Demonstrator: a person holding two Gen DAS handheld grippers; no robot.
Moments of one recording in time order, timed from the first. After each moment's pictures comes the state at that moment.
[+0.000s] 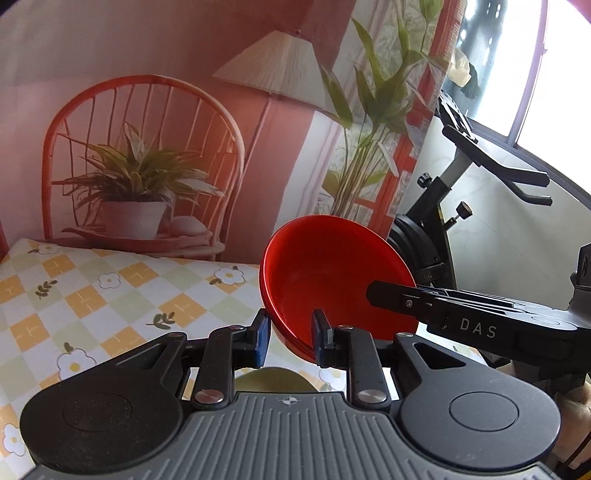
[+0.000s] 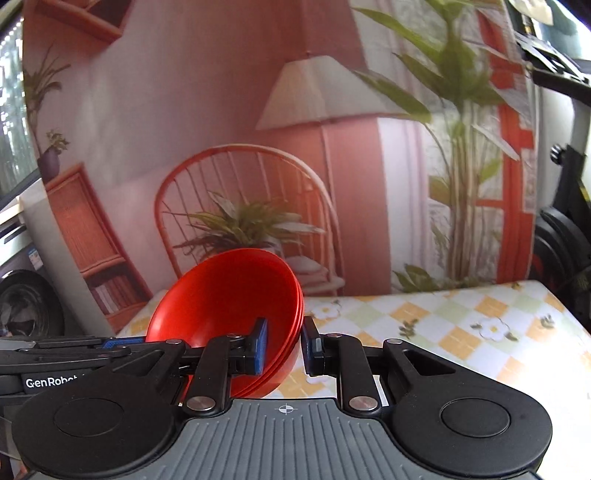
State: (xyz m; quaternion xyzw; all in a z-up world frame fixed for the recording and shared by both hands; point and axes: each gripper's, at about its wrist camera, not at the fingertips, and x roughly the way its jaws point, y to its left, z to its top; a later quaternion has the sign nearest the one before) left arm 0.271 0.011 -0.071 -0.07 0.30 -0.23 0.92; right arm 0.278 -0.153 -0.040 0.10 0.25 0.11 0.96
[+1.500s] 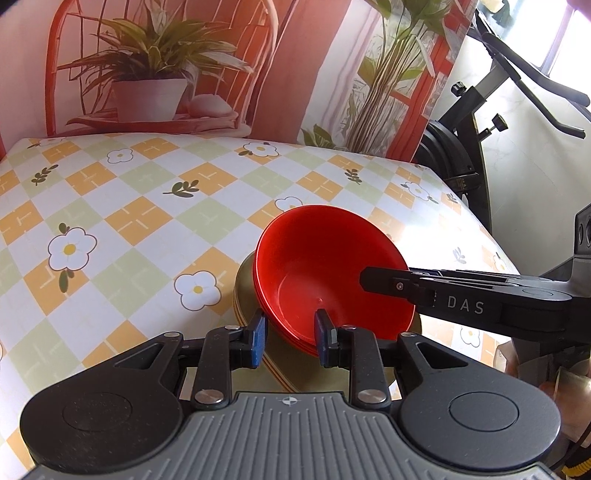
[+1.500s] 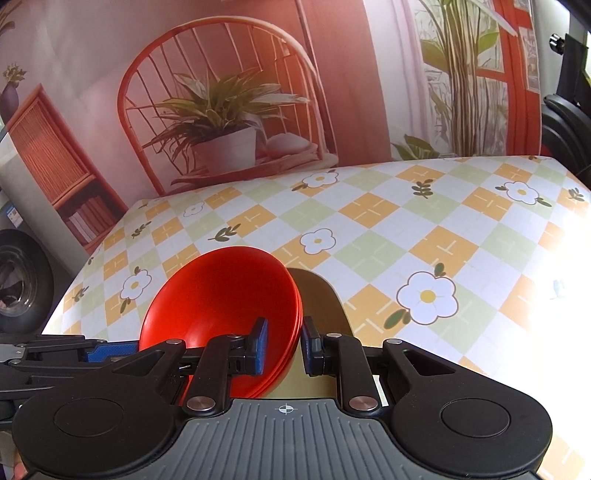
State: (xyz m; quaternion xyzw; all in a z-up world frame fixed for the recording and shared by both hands) left arm 0.282 0.026 -0.173 -0.05 0.44 -0.22 0.87; right arm 0.289 -0.127 -0.162 0.14 0.39 0.09 0.91
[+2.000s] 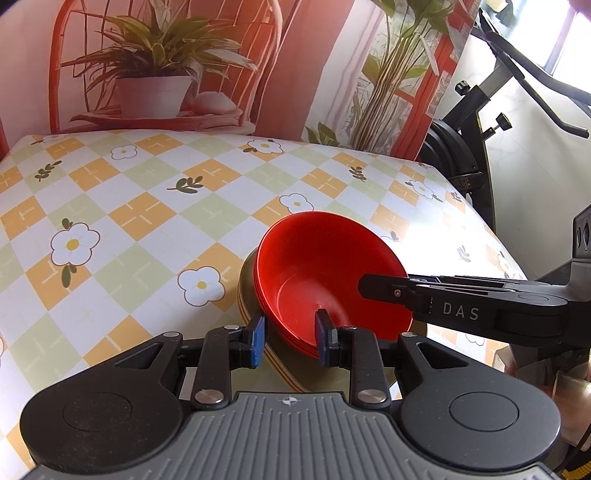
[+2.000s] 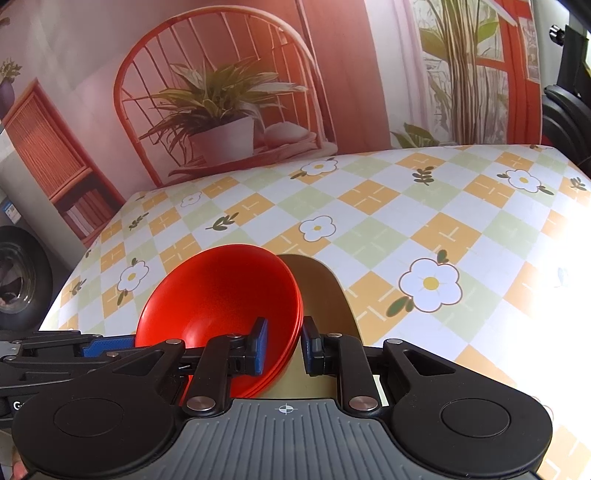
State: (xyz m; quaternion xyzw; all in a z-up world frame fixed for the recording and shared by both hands) left arm 0.281 0.025 -0.174 -0.04 0.43 -0.21 0.87; right arm 0.289 -0.125 -0.169 0.14 0.40 0.09 0.90
